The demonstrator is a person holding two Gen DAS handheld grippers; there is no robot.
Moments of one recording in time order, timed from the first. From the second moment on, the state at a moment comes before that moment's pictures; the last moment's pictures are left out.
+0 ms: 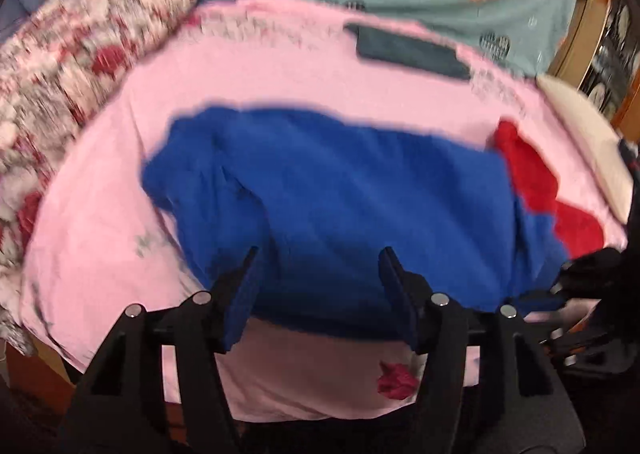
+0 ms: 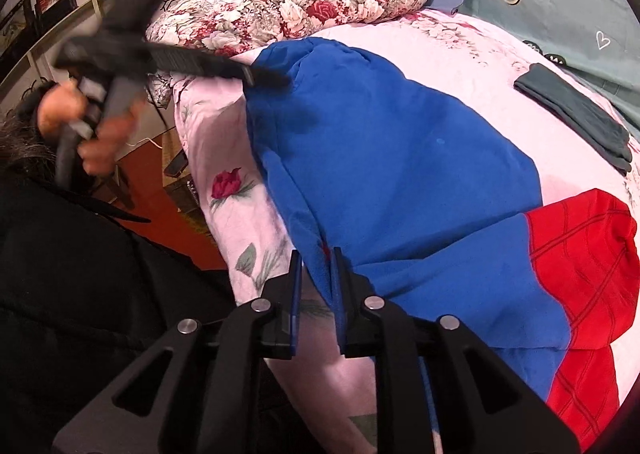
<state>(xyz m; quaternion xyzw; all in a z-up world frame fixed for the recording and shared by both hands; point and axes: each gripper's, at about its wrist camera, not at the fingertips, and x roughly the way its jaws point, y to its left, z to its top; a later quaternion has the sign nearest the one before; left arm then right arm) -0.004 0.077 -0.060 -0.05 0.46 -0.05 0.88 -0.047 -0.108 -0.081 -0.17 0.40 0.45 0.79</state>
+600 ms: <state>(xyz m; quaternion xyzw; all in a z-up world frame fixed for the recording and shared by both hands) -0.022 -0.019 -0.043 0.05 0.43 -0.22 0.87 0.100 -0.239 -0.003 0.02 0.46 0.17 0.87</state>
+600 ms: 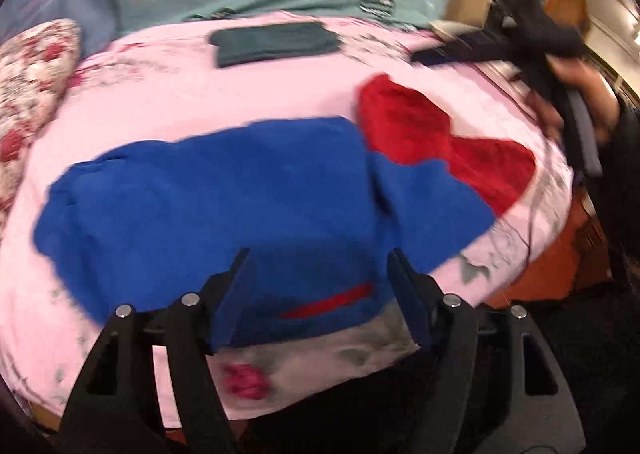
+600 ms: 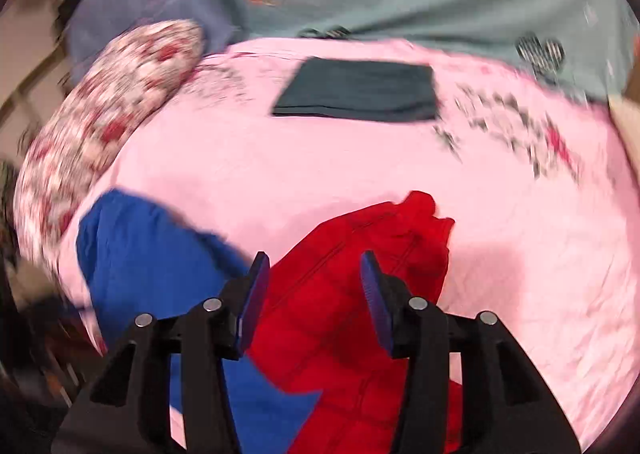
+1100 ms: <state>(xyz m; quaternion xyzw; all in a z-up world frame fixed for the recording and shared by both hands) -0.025 -0.057 -0.073 0.10 0.46 -0.28 0.84 0.142 -0.227 -0.043 0.02 0.49 0.11 0.86</state>
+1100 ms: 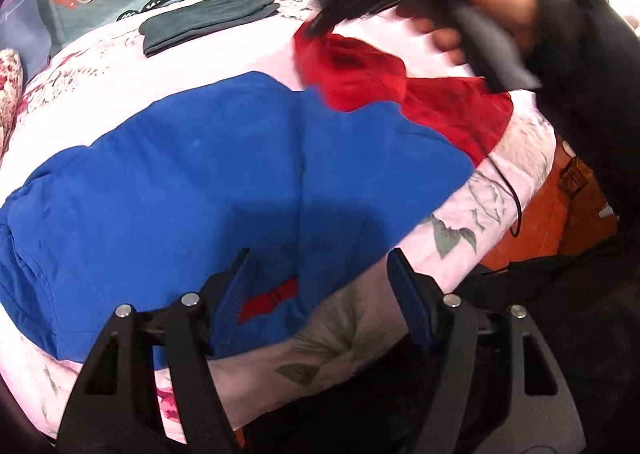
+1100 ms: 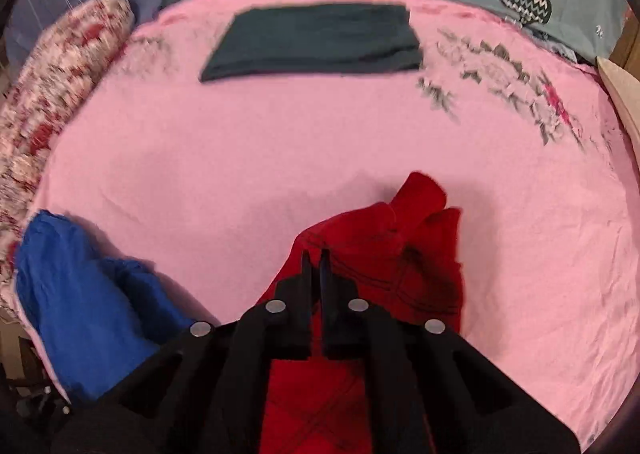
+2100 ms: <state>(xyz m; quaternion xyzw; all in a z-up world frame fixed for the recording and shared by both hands) -0.015 -0.027 -0.010 0.06 0.38 -0.25 0.89 -0.111 -0.441 -0.022 0.22 0.31 -0.04 0.93</state>
